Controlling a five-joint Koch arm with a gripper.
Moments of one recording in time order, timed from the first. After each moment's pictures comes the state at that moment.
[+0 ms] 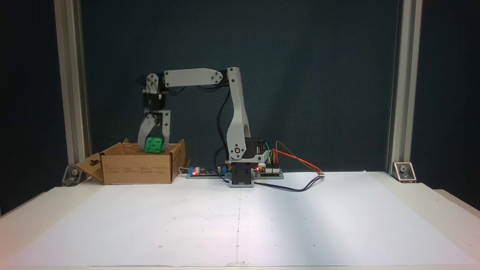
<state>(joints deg) 101.9 80.9 81.8 49.8 -31.1</state>
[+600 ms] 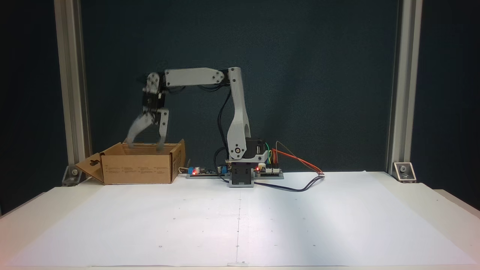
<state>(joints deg) 98.2 87.6 82.4 47.0 -30.8</state>
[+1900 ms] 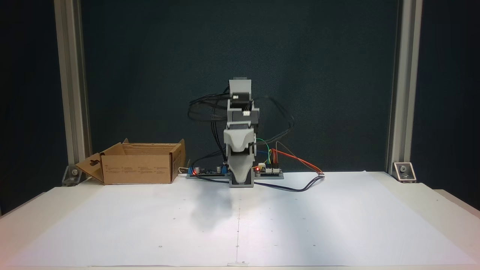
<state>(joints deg) -1.4 129.5 146.0 -9.8 1.7</state>
